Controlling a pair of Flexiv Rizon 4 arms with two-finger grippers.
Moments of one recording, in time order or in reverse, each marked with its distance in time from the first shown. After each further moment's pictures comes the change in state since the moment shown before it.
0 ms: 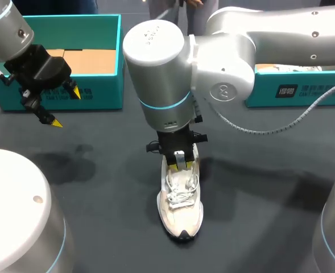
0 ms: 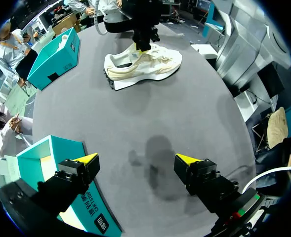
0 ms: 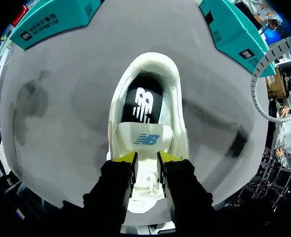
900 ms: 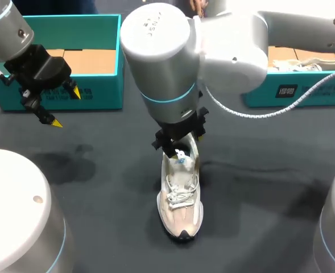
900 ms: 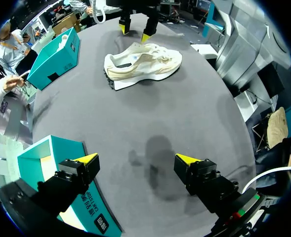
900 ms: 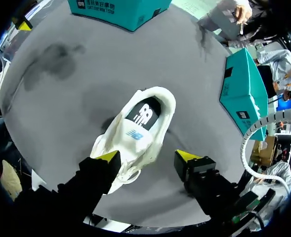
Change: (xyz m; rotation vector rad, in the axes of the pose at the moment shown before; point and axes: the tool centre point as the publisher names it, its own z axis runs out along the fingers) left arm 0.000 0.000 0.000 0.000 0.000 0.000; right arm -0.024 0.011 -0.062 -0.140 -0.078 -0.512
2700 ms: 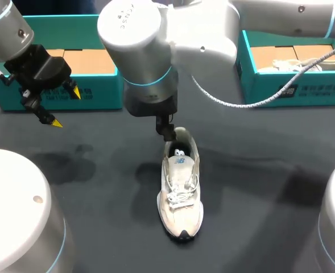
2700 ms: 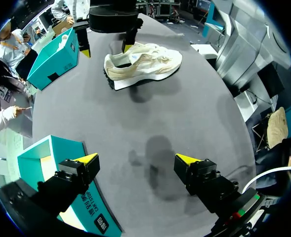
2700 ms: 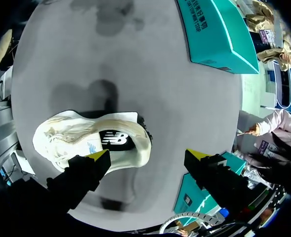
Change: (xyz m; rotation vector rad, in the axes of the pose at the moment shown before) left arm 0.000 0.000 0.000 0.000 0.000 0.000; right arm -0.034 0.087 0.027 -0.013 -0.092 -0.880
